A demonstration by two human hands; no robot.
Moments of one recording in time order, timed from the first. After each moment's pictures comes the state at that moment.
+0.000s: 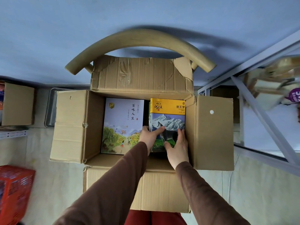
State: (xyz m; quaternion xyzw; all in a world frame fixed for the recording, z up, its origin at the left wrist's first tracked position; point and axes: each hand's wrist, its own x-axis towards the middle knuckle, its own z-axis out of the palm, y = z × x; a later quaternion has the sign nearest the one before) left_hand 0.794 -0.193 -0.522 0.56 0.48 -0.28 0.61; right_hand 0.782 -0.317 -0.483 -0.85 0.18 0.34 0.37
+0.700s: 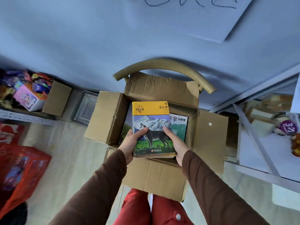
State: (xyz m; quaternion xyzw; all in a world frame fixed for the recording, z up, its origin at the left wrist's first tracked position) left_hand 0.721 -0.118 -0.372 0.43 0.46 -0.14 0.76; right_hand 0.801 -0.287 -0.370 -0.62 0.23 0.51 0.55
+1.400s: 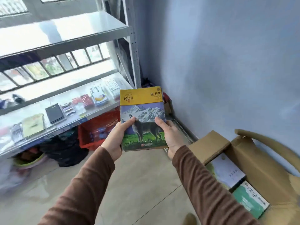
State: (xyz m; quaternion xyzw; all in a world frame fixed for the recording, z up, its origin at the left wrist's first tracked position) left_hand 0.281 0.056 -0.105 0.37 0.50 0.33 0.71; right_hand 0.458 0.003 -0.121 -0.61 -0.23 0.53 0.54
